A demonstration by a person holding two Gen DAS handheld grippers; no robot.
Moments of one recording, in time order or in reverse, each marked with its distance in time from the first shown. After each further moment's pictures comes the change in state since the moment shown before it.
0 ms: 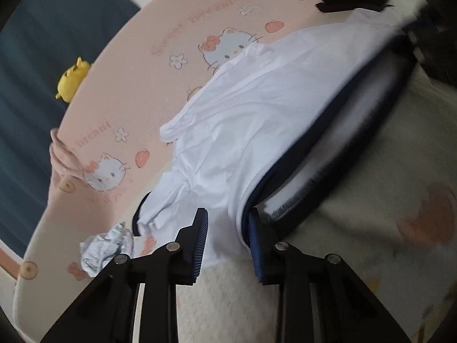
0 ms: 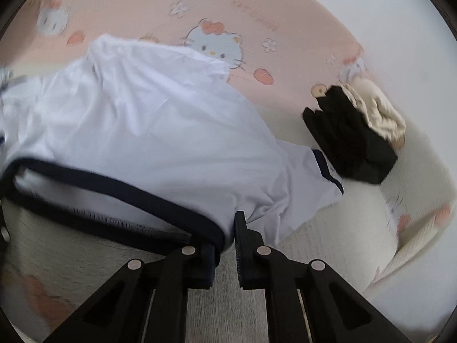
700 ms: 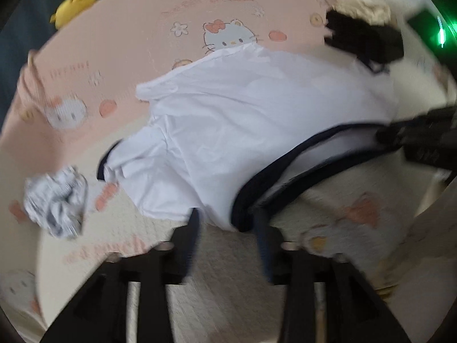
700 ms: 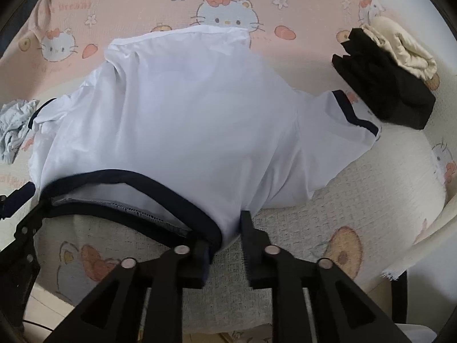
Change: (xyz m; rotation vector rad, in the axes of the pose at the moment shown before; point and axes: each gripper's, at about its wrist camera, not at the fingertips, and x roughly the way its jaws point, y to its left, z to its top) left arm -0.019 0.057 -0.017 -0.359 0.079 -0.390; right arm -0.001 -0.018 -0.013 0.109 0.200 0.295
